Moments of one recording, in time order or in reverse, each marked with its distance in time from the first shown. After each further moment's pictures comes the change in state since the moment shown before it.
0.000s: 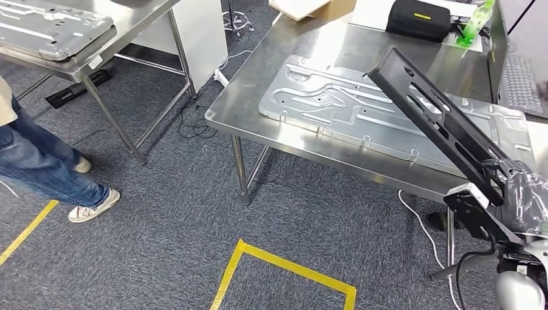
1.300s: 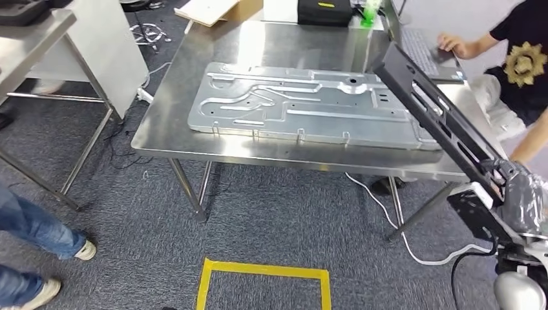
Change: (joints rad) left arm -0.006 -0.003 0.002 0.000 0.002 0.006 -0.003; right arm -0.010 0.019 -0.004 -0.002 -0.043 0.012 -0.002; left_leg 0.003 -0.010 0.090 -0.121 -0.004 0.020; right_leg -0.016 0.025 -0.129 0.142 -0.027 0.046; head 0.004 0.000
